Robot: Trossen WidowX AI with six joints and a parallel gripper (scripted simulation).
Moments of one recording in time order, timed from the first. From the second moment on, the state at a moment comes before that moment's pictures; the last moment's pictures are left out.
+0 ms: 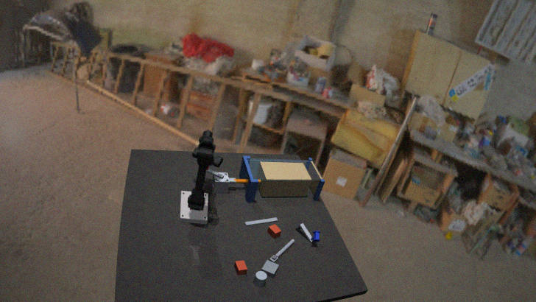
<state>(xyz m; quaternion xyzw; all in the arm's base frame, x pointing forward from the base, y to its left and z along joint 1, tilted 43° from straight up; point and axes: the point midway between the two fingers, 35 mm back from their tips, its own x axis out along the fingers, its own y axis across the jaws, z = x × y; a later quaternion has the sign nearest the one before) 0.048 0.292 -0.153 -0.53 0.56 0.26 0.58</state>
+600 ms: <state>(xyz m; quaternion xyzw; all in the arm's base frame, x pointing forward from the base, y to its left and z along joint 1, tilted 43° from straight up) 0.041 0.276 -0.139 -0.53 0.56 0.27 0.58</state>
